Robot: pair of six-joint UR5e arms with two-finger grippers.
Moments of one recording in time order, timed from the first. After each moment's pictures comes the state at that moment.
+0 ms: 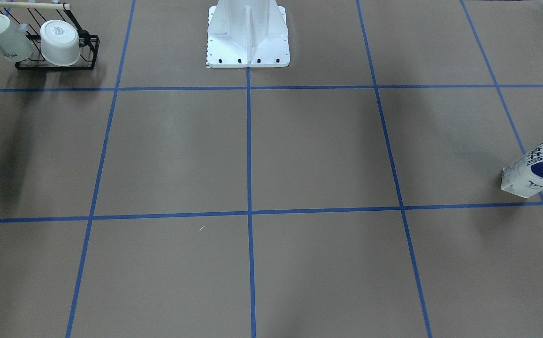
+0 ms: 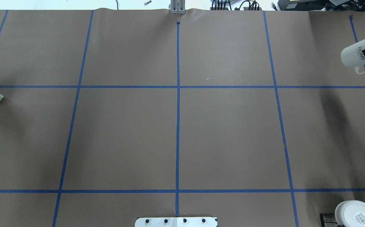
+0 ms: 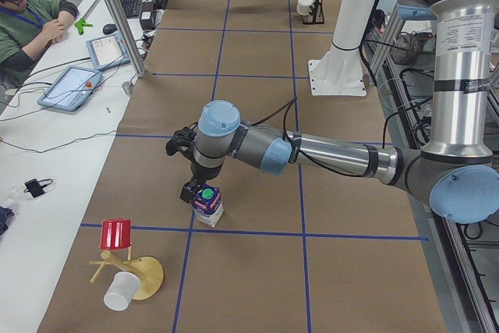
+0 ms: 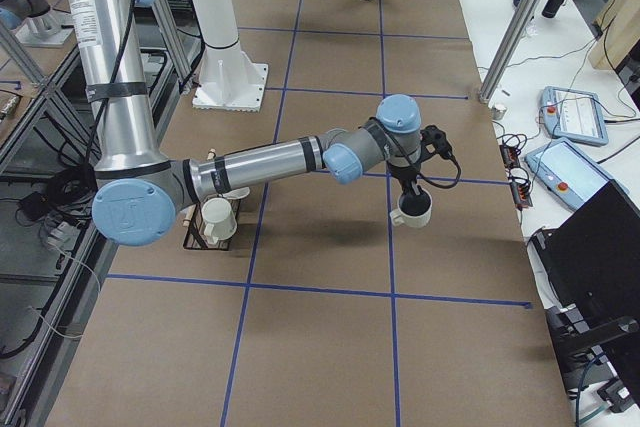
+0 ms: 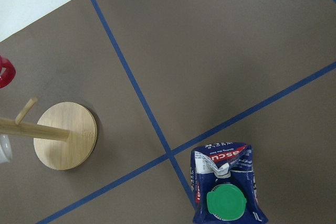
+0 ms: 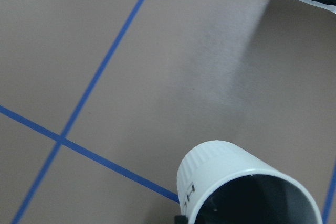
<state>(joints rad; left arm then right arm) -1.56 -1.52 -1.78 -1.82 -2.29 0.21 1.31 -1.41 1.70 -1.22 2.33 0.21</state>
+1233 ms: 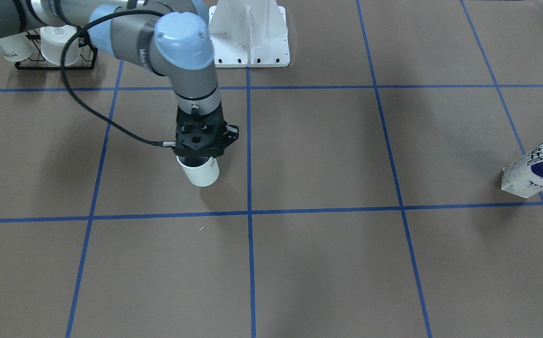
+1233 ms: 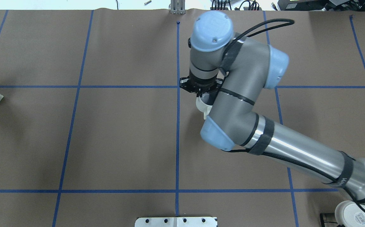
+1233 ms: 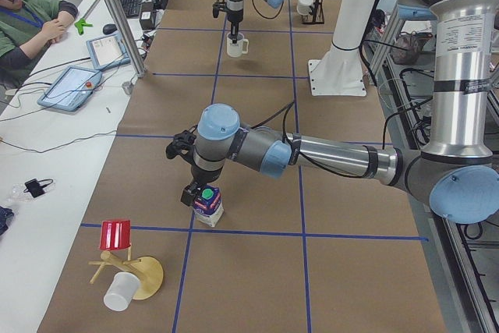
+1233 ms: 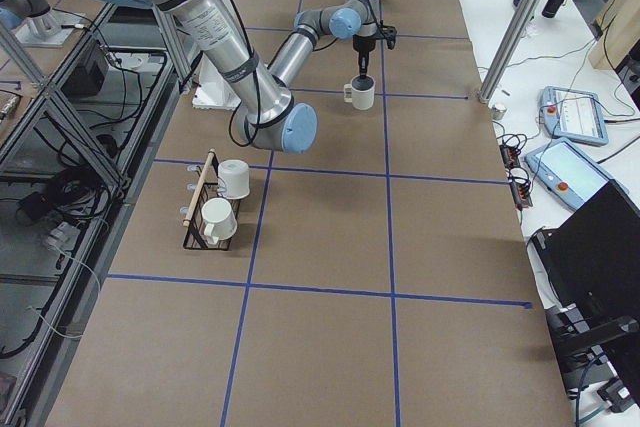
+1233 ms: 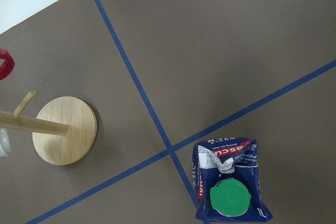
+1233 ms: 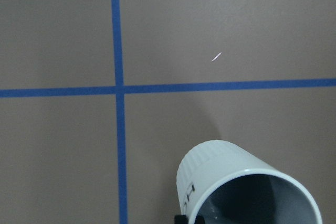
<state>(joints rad) -1.56 -1.52 -1.77 -1.82 -2.29 0.21 0.61 -0.71 1.59 -1.78 1.94 1.17</state>
